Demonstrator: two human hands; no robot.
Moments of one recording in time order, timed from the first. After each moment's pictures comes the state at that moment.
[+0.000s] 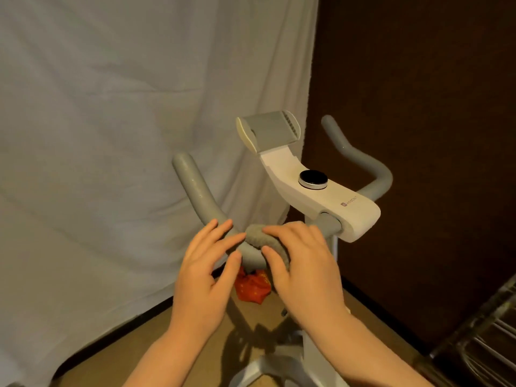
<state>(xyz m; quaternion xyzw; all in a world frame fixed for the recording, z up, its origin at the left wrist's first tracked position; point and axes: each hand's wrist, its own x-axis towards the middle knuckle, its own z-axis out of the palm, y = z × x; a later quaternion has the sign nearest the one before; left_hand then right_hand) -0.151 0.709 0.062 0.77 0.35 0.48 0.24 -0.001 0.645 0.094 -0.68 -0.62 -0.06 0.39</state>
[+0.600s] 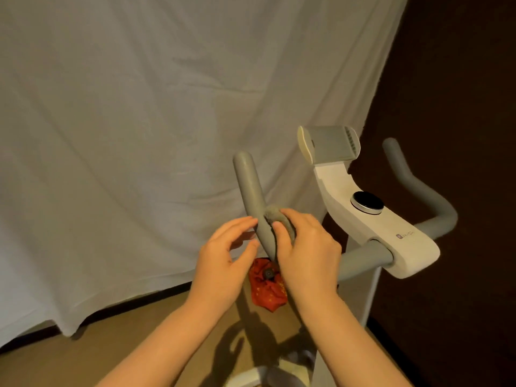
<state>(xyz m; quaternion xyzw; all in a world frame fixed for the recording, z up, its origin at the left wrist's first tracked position) -0.172 0.728 0.069 0.66 0.40 0.54 0.34 -0.043 0.703 0.103 -0.69 -0.59 -0.08 0.41</state>
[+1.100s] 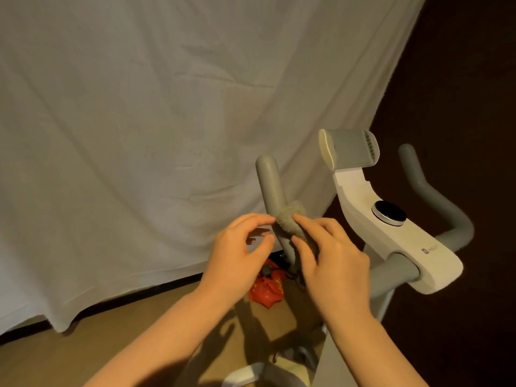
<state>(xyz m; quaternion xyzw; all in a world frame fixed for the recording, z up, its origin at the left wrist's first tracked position) -0.191 0.763 0.080 0.67 0.39 0.50 0.38 -0.057 0.710 0.114 -0.69 -0.63 -0.13 0.33</state>
